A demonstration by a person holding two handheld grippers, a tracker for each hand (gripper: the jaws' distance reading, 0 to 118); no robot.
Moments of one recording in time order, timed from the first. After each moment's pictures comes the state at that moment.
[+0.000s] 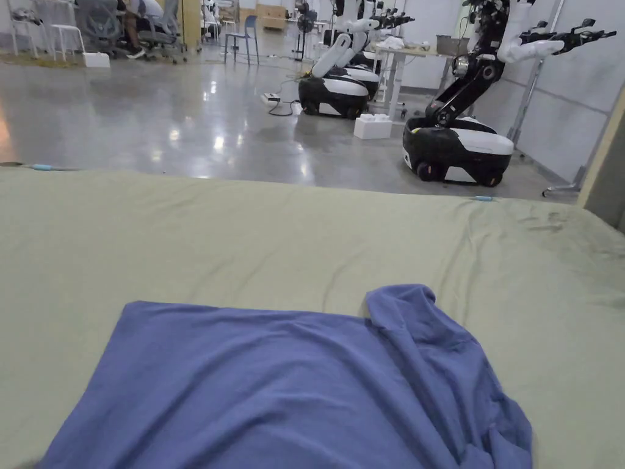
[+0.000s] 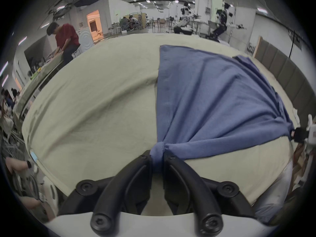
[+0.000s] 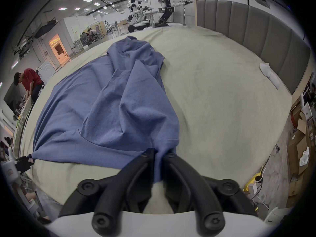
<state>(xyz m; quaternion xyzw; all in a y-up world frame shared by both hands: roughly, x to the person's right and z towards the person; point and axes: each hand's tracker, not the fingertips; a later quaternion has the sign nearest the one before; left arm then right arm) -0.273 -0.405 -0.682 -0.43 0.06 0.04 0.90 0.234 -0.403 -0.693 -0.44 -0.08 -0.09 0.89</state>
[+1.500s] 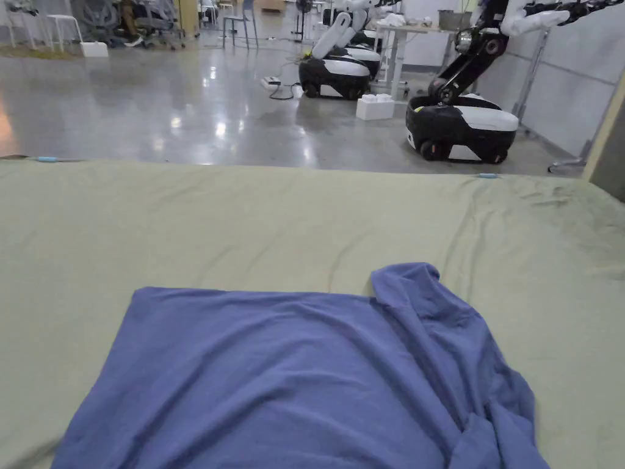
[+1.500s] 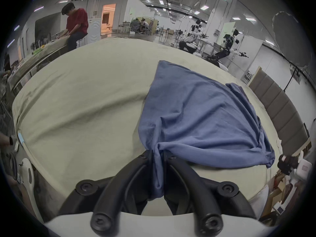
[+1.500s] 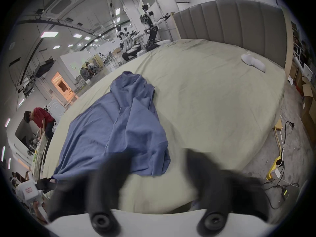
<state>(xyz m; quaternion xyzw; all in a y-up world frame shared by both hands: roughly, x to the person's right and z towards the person) -0.257 -0.379 -0.684 -0.40 0.05 0.13 0.91 0.268 -0.370 -0.650 -0.35 -0.09 -0.22 0.91</state>
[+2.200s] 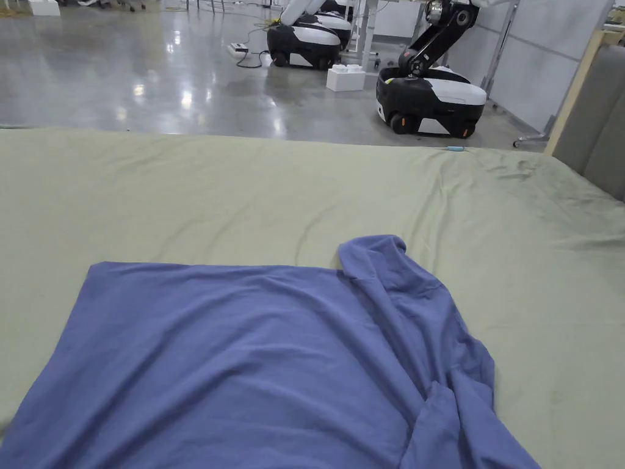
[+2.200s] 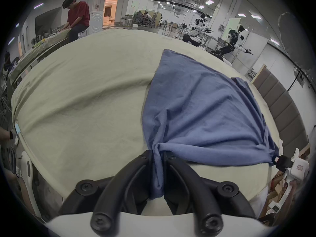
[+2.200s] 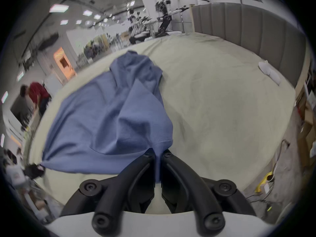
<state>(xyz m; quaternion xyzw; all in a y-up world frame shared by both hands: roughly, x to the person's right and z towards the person) -0.264 -0.392 -0.684 -0.42 0.06 0.16 0.89 0.257 -0.387 -0.686 -0.39 -0.06 -0.17 0.90</state>
